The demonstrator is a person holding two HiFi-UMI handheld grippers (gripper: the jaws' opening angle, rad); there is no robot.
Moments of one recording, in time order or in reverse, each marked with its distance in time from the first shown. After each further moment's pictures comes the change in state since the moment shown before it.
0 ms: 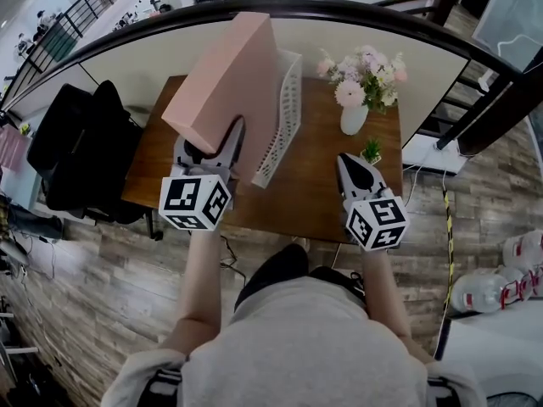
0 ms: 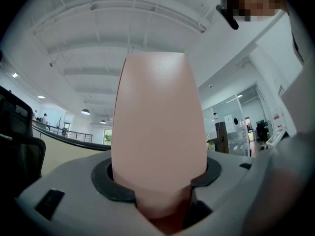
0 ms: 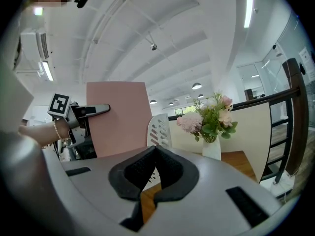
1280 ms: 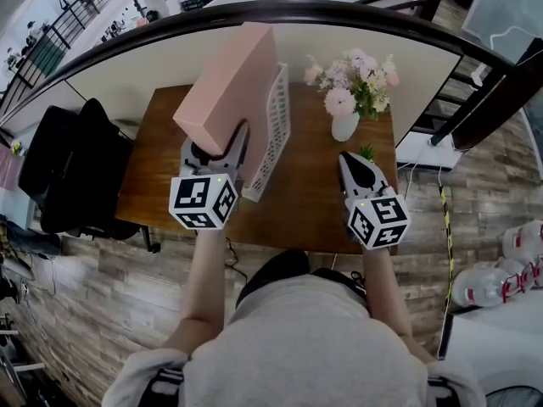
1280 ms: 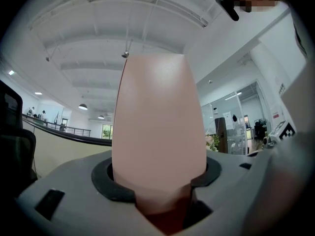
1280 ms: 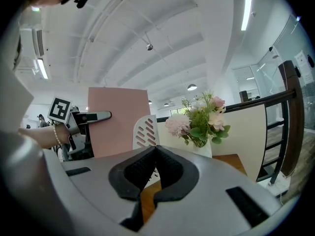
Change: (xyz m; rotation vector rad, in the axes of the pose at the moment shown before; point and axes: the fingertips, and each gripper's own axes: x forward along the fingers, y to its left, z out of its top) left arm 0.054 -0.006 -0.032 -0.005 0.059 -0.022; right arm 0.017 -0.040 0.007 0.003 -0.007 -0.059
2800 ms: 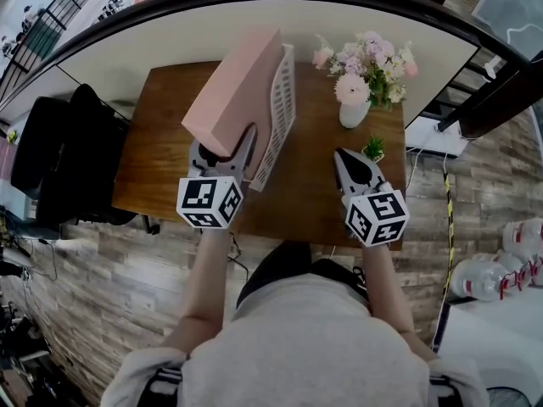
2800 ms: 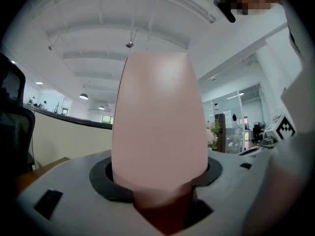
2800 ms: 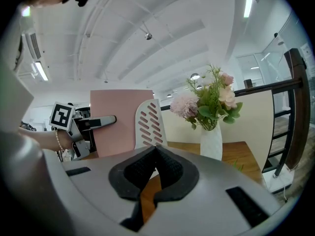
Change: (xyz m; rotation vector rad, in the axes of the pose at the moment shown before) left arm 0.007 0.007 -0.068 -0.063 0.080 -0.015; right arm 0.026 0.010 -0.040 0.032 0.108 0.052
